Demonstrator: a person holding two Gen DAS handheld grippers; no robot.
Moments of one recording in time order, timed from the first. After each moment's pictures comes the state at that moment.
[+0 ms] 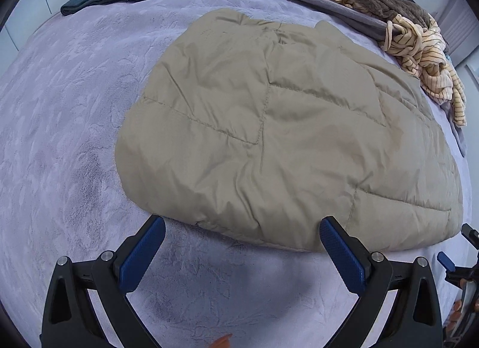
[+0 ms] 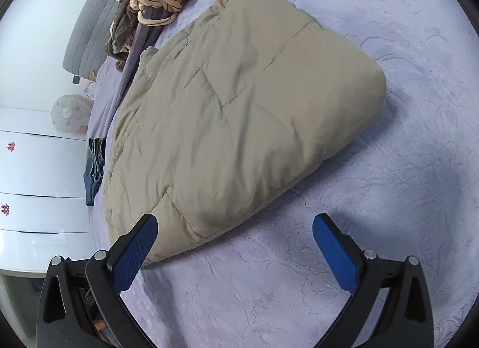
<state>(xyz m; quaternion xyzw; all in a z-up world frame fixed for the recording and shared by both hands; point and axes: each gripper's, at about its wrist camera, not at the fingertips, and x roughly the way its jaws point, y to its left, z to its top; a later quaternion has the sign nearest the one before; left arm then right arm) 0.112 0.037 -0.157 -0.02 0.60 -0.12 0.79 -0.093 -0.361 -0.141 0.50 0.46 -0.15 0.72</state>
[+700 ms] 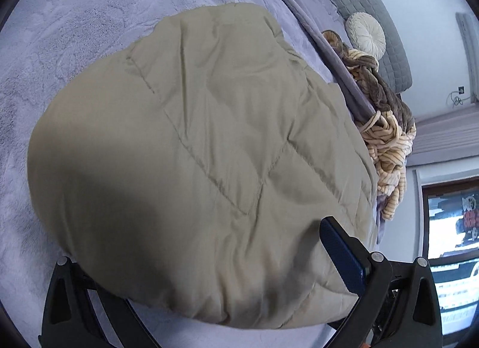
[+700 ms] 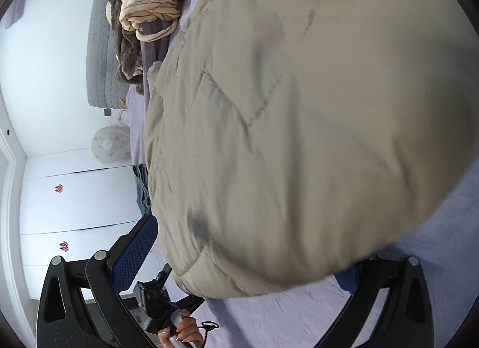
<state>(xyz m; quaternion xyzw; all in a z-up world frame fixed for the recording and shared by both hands) 0.158 0.077 -0.211 -0.33 0.58 -0.16 0.73 -0.045 -0.374 -0.188 0.64 0.37 -0.08 0.67</state>
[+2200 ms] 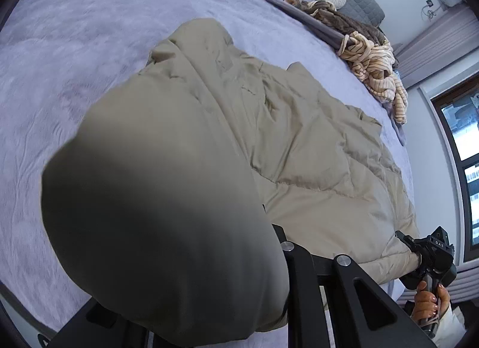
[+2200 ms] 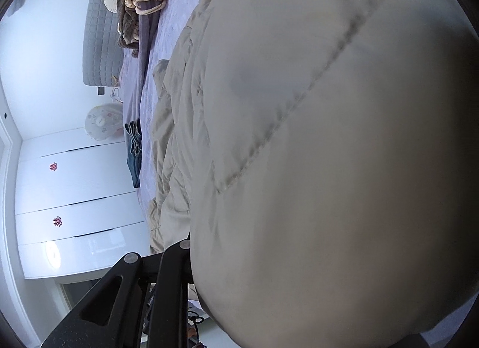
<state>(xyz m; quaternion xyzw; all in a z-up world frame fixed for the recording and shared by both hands) -0.079 0.178 -0.149 -0.15 0.59 -0.20 0.77 -0.208 -0.285 -0.159 0.63 0.43 -0.08 0.65</state>
